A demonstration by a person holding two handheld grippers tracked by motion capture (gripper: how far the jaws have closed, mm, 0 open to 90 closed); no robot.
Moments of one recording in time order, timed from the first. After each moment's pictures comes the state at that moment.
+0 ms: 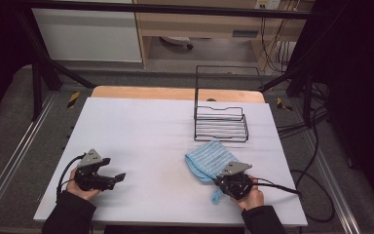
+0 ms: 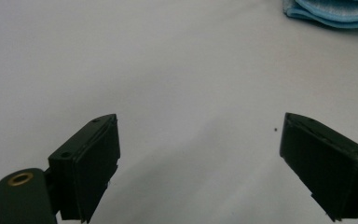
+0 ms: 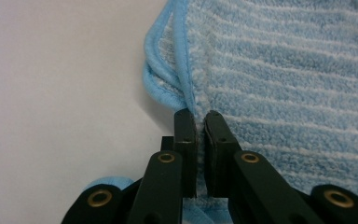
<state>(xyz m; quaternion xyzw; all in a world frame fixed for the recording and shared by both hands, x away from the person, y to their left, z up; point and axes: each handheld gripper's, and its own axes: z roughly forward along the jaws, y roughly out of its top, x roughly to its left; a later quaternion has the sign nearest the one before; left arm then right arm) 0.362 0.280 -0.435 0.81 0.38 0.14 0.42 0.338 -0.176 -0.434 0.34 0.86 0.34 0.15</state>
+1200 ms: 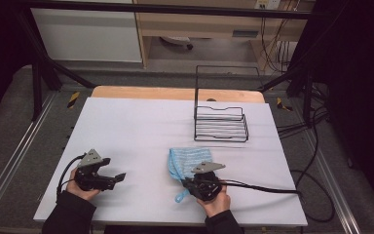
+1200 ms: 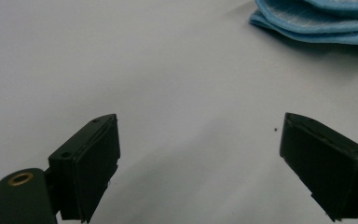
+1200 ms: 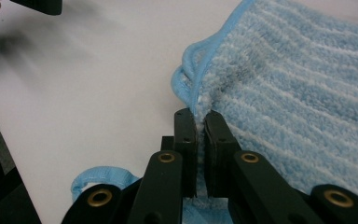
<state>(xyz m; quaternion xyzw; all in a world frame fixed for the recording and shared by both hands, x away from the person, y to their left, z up) 0.362 0.279 -0.435 0.81 0.38 0.14 0.42 0.331 -0.087 -0.429 0.39 0.82 0.41 0.09</state>
